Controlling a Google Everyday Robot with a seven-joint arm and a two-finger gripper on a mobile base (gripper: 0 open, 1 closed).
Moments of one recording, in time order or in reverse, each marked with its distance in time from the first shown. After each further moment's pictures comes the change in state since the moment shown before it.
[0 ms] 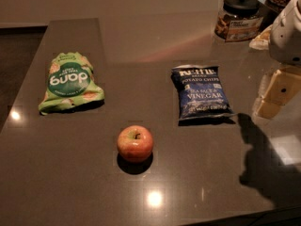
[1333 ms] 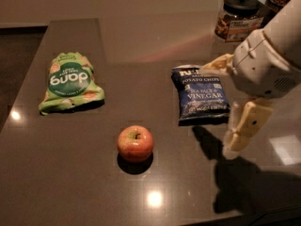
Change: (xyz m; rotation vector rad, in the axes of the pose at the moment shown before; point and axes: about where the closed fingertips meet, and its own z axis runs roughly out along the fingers) arm -0.066 0.072 0.027 -0.191 -0.270 -0.266
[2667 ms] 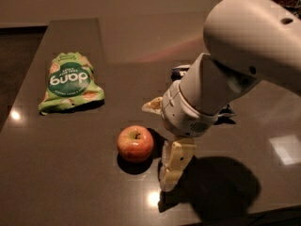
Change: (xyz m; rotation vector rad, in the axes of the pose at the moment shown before) arm -0.070 0.027 0.116 -0.127 -0.087 -0.081
